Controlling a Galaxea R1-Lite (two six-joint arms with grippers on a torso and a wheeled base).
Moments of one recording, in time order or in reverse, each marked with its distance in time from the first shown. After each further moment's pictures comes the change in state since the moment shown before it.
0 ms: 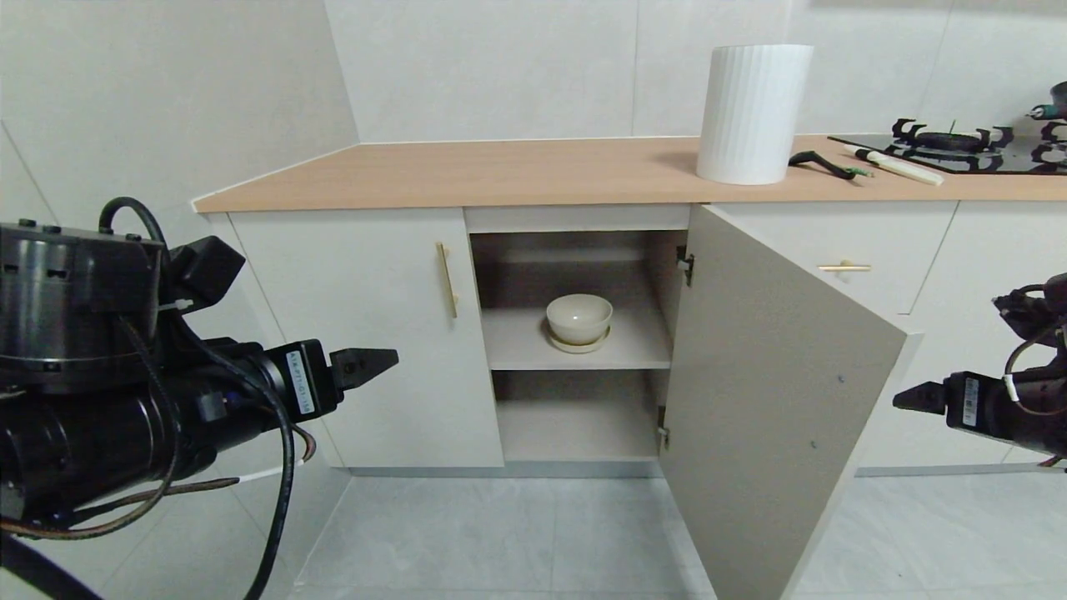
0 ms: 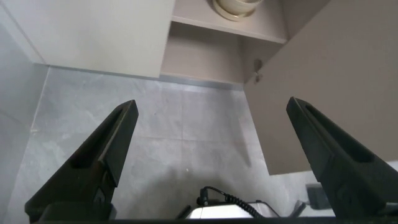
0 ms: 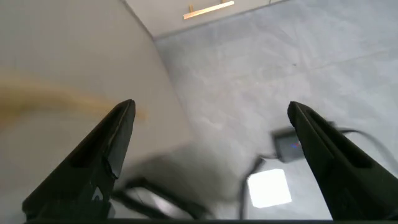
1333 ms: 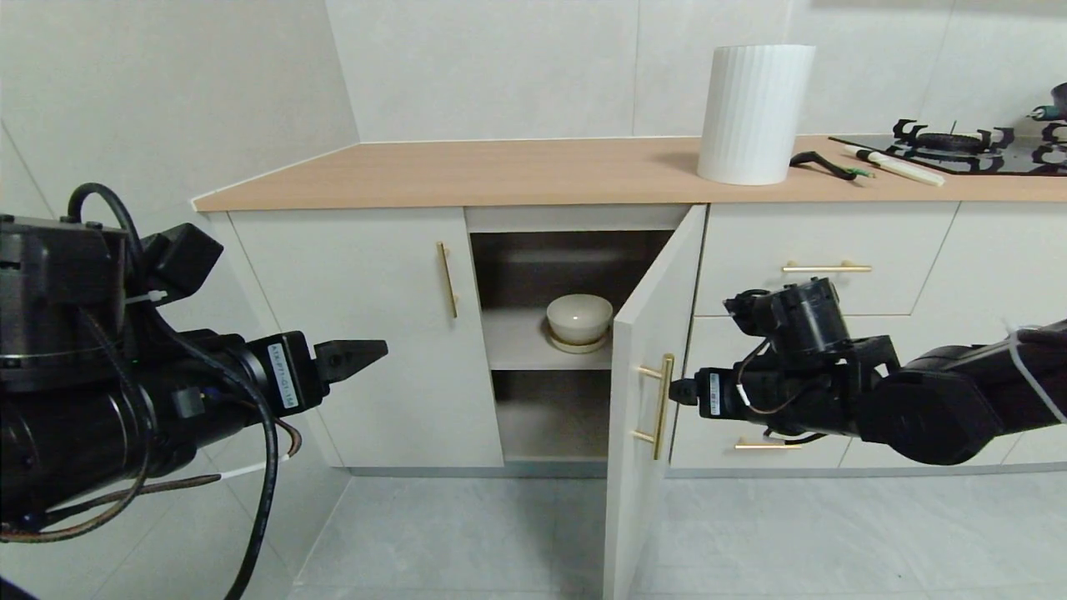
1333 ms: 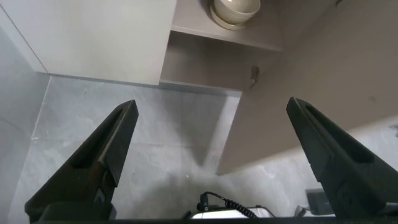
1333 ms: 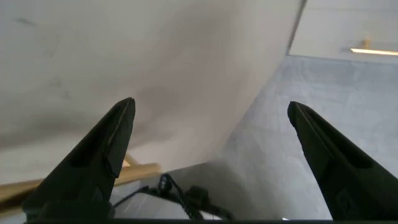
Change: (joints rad) left arm 0.005 -0.030 -0.003 -0.001 0.003 0.028; right arm 0.502 0.400 -0.223 -0.302 0.054 0.083
